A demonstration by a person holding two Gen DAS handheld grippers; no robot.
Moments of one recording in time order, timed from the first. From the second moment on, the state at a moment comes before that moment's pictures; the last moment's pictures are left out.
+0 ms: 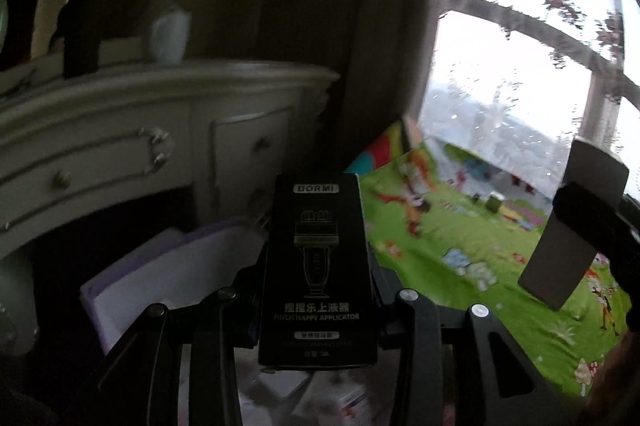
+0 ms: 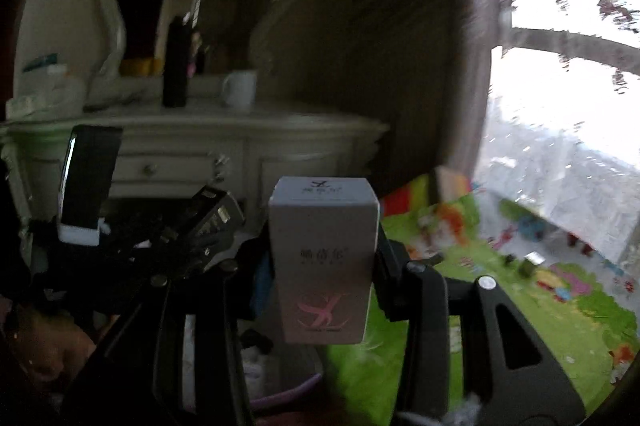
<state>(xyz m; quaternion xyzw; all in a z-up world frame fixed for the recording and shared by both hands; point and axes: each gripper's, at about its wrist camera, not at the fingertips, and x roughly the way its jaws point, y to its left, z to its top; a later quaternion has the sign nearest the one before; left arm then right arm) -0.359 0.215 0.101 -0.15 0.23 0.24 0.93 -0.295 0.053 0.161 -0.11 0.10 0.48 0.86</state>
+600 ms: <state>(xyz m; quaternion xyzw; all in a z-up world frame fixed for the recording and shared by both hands) -0.387 0.276 0.015 -0.23 0.36 0.31 0.85 -0.314 0.137 0.077 -0.23 0.22 0.56 0.76</state>
